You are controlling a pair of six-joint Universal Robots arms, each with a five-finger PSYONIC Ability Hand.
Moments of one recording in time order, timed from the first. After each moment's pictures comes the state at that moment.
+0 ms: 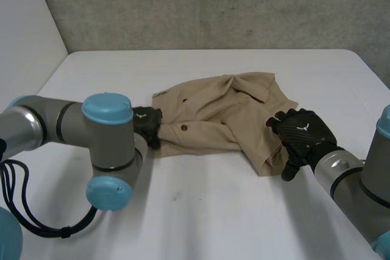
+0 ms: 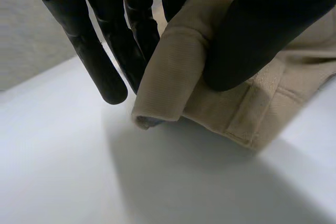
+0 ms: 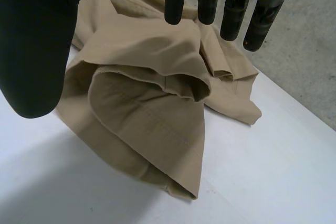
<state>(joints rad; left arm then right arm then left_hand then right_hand) 4.14 -2.33 -1.27 3.26 -1.80 3.27 1.91 -1.32 1.83 -0.15 1.44 2.74 1.12 1.14 1.15 1.16 0.96 0.21 0.22 0.22 0.24 0.07</state>
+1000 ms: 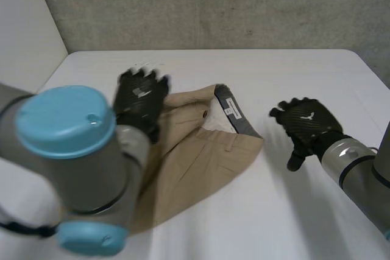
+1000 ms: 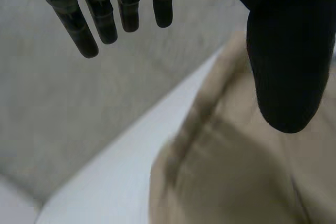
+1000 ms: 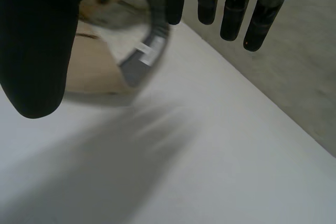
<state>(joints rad) 3.97 -1.92 -1.50 3.30 -1.96 3.49 1.88 -1.36 1.78 -0.09 1.37 2.67 0.24 0.24 0.24 0.24 0.06 0.21 0.22 0.22 0.24 0.07</state>
